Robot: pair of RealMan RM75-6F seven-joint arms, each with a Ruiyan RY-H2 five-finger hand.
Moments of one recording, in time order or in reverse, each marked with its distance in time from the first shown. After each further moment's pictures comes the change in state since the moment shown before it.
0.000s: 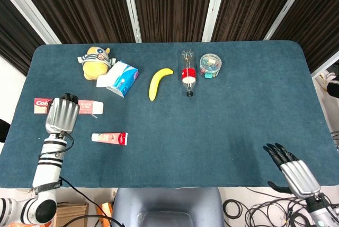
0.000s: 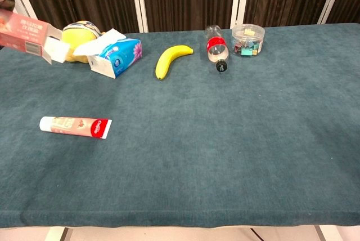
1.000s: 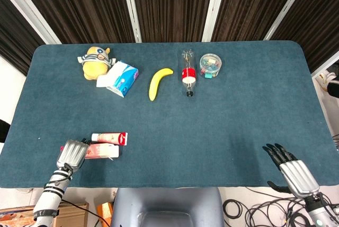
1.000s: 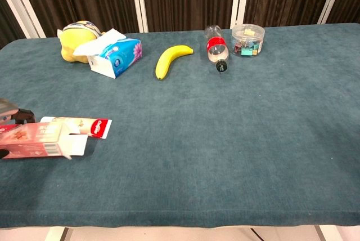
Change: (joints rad) left arm 0.279 -0.168 0.117 0.181 0.216 -0.268 -0.499; right arm 0.003 -0.004 0.002 -0.003 0.015 -0.014 -0.019
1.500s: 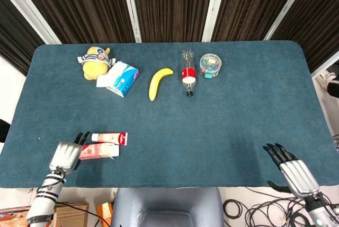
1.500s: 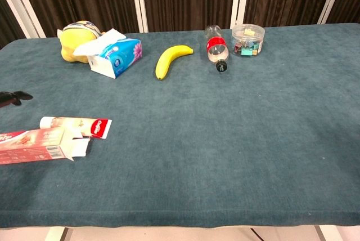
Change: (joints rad) left arm 0.078 0.052 0.004 -0.041 0.103 0.080 -0.079; right arm 0.000 -0.001 0.002 -0.002 0.007 -0.003 -0.004
